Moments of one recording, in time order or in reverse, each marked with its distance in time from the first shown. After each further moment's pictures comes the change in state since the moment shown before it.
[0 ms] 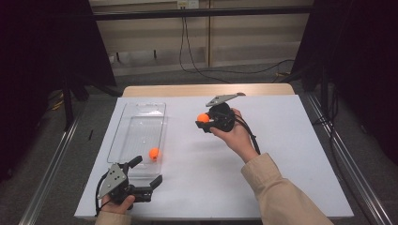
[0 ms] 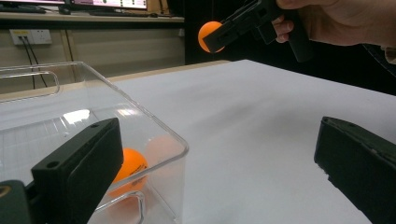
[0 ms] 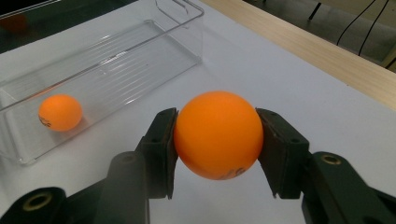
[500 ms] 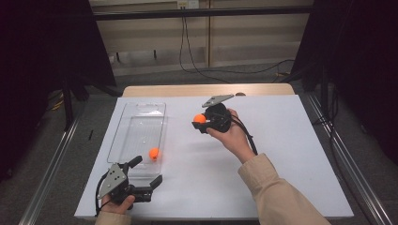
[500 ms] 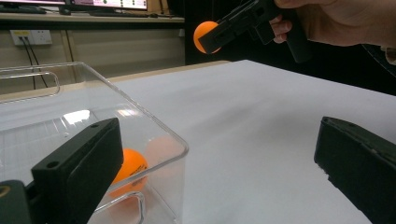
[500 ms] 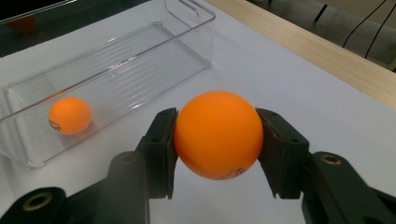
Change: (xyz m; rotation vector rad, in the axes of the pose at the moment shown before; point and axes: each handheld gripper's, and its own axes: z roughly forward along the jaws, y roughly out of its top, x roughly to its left) left arm 0.001 0.000 -0.001 0.010 -0.001 0.014; right arm 0.008 0.004 0.005 -0.001 0.014 -0.009
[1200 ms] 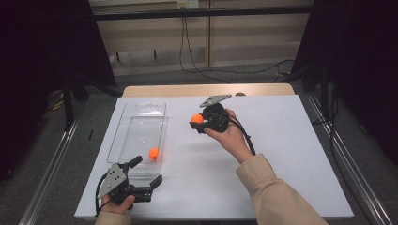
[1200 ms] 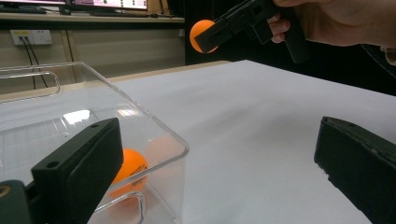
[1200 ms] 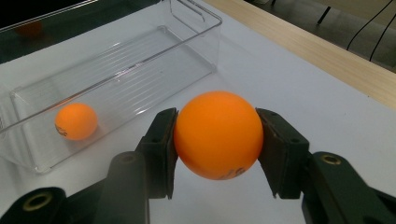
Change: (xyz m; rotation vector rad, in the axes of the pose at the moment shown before) left arm 0.000 0.000 0.000 -0.005 0.002 -0.005; right arm 0.005 0.003 0.003 -0.009 0.011 0.001
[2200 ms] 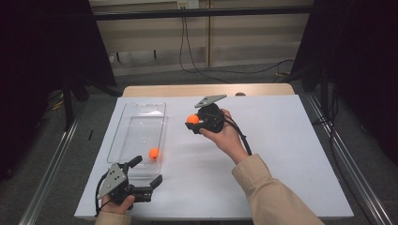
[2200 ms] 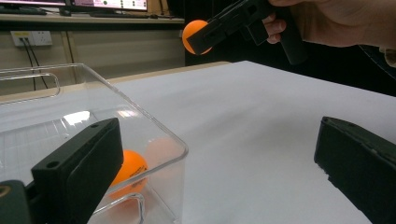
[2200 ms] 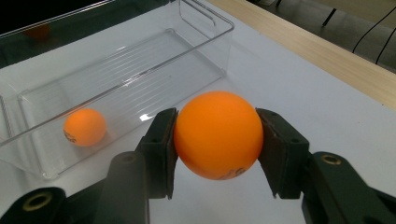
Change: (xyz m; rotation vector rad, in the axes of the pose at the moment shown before) left arm 0.000 0.001 -0.001 0.005 -0.001 0.011; right arm 0.009 0.006 0.007 0.000 0.012 -0.010
